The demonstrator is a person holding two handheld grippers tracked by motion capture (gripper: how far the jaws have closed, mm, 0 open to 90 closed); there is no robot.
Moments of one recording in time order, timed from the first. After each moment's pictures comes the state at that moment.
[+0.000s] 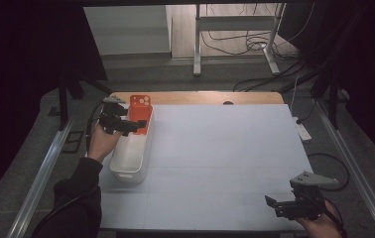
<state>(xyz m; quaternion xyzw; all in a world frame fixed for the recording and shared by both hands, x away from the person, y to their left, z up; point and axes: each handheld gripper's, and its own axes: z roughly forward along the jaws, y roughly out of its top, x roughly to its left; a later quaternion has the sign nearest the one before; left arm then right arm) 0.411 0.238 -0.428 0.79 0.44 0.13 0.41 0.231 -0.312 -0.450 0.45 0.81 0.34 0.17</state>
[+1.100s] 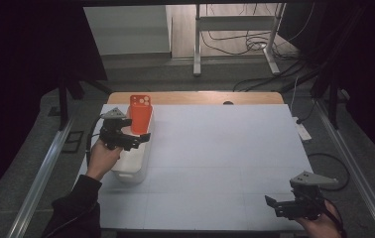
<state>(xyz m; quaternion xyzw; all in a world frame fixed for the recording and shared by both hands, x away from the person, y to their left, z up) 0.363 0.222 -0.433 0.79 0.41 0.12 0.44 0.231 -0.312 -0.449 0.45 0.81 0.34 0.17</state>
